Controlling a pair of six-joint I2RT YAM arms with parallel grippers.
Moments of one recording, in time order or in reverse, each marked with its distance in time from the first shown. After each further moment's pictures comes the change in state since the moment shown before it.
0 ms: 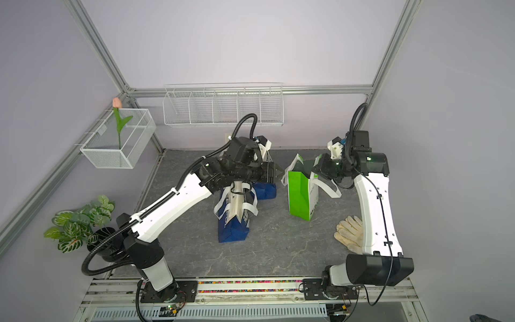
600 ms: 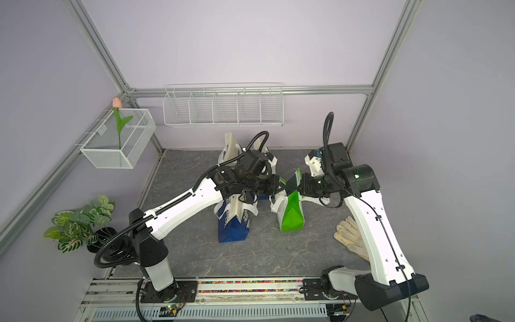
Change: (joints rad) left arm -0.024 0.210 0.038 0.061 0.101 -0.093; right arm 0.256 -0.162 -0.079 -0.079 0.097 -0.014
